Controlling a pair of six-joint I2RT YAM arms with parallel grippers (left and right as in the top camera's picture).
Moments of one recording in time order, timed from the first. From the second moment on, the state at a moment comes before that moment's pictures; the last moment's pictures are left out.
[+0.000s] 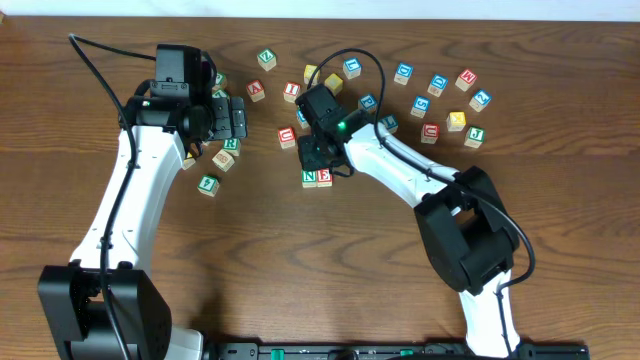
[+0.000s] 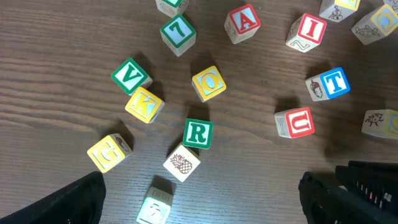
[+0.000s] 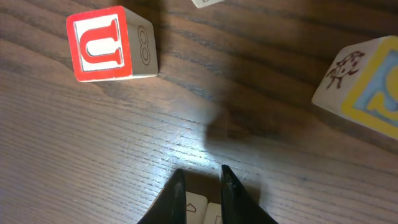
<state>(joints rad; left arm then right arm) -0.06 1.64 1.37 -0.78 0.02 -0.15 0.64 2.17 1.61 -0.63 -0.07 0.45</state>
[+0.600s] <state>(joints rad) -0.06 1.64 1.37 -0.78 0.02 -0.15 0.65 2.18 1.61 -0.67 -0.07 0.48</state>
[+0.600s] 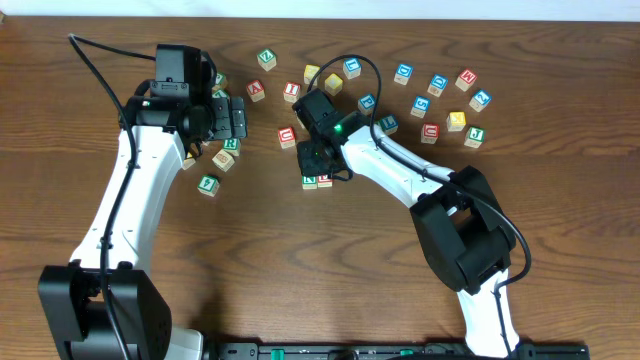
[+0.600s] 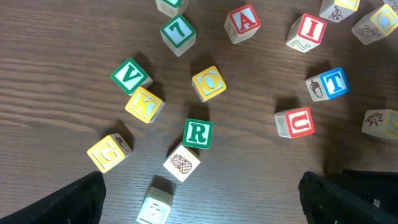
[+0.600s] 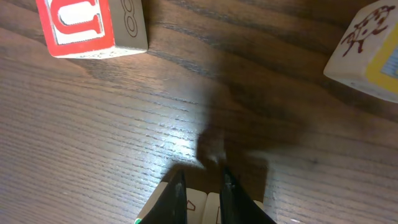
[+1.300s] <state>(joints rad) -0.06 1.64 1.37 -0.78 0.02 -0.15 0.65 2.18 1.61 -0.69 -0.09 0.49</state>
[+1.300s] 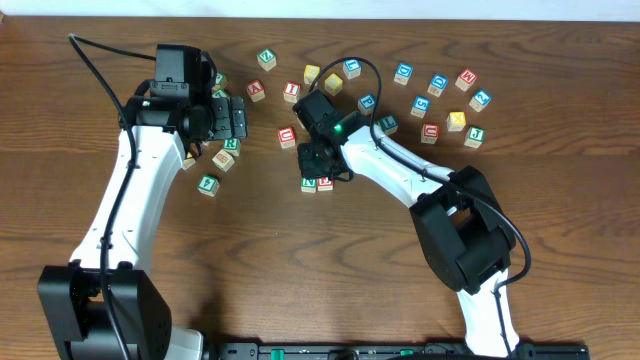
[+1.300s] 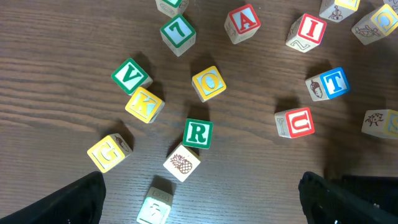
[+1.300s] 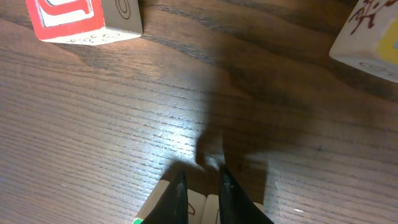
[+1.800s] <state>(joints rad) -0.06 1.64 1.37 -0.78 0.02 -0.15 0.56 2.18 1.63 -0.71 -0.10 0.45</state>
